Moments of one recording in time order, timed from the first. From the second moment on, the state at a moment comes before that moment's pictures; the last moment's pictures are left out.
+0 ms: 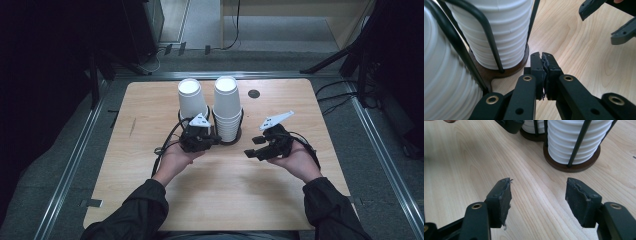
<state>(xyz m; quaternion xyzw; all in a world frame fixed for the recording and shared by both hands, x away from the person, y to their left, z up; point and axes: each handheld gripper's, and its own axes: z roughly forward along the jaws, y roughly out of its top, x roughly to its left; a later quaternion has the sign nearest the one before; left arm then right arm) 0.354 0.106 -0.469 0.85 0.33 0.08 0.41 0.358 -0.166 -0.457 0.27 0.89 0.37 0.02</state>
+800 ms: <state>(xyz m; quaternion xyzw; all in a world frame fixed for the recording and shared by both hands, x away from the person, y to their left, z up) 0.370 0.093 -0.439 0.82 0.39 0.12 0.41 0.397 -0.150 -0.399 0.26 0.89 0.37 0.03</state>
